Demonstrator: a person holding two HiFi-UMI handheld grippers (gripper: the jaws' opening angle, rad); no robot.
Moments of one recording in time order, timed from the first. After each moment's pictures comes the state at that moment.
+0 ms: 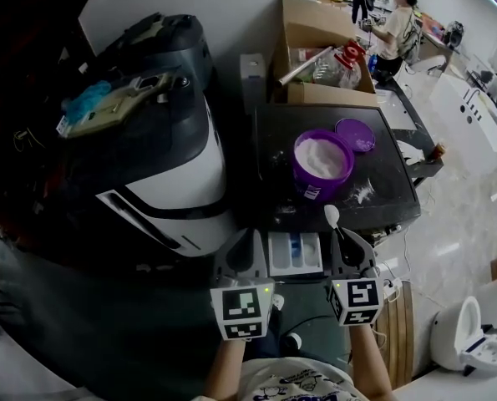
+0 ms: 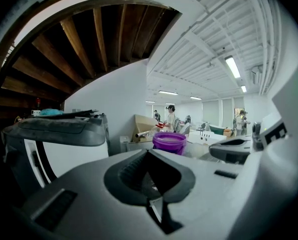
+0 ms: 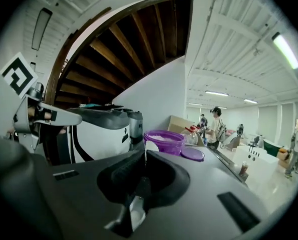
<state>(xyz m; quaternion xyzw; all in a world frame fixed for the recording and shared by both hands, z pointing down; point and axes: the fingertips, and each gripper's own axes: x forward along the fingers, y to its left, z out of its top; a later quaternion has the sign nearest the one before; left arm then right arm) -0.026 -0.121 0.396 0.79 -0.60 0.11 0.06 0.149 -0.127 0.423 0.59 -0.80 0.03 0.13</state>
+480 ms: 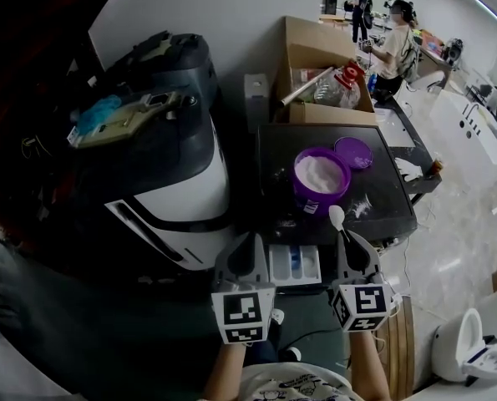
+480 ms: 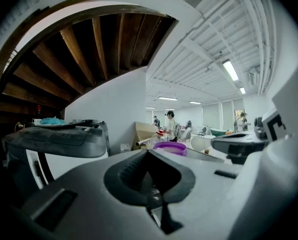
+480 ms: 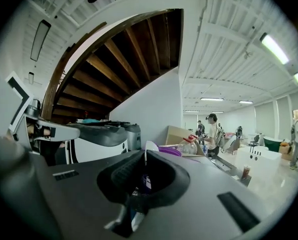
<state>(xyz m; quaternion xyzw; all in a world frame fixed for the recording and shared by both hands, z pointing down) -0.024 -0.116 0.360 0.79 -0.61 0.08 0.03 0.155 -0.122 0.369 0.60 -0.80 0.01 0.06</state>
